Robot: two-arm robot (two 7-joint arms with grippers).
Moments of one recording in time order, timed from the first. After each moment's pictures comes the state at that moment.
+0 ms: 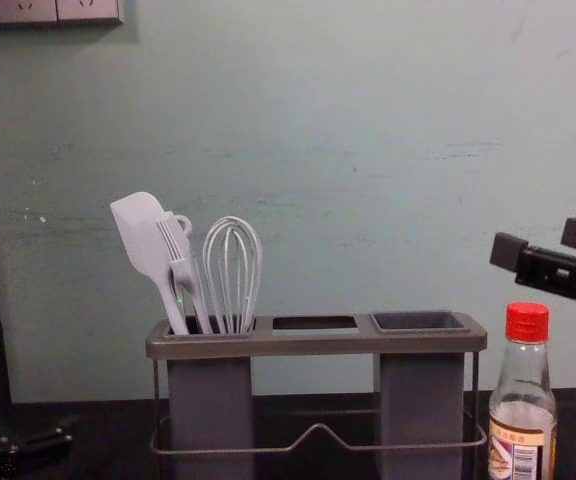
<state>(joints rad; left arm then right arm) -0.20 0.60 0.45 -1.41 -0.25 -0.12 0.03 0.05 0.44 -0.18 -1.68 0.46 -0.16 0.42</state>
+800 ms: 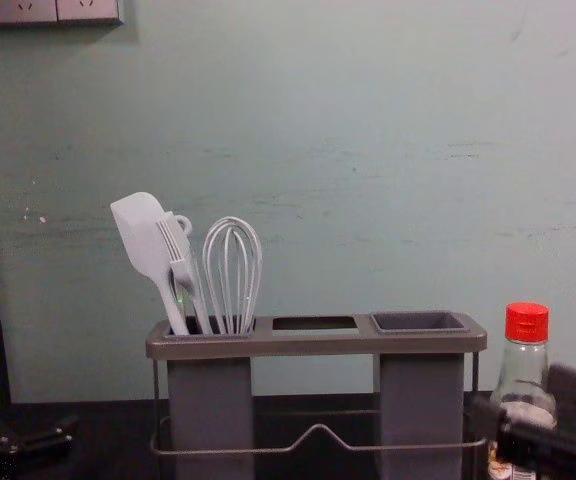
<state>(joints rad) -0.20 0.60 0.45 -1.41 -0.25 -0.12 0.03 -0.09 0.41 -0.22 -1.67 0.37 -0.18 0.38</state>
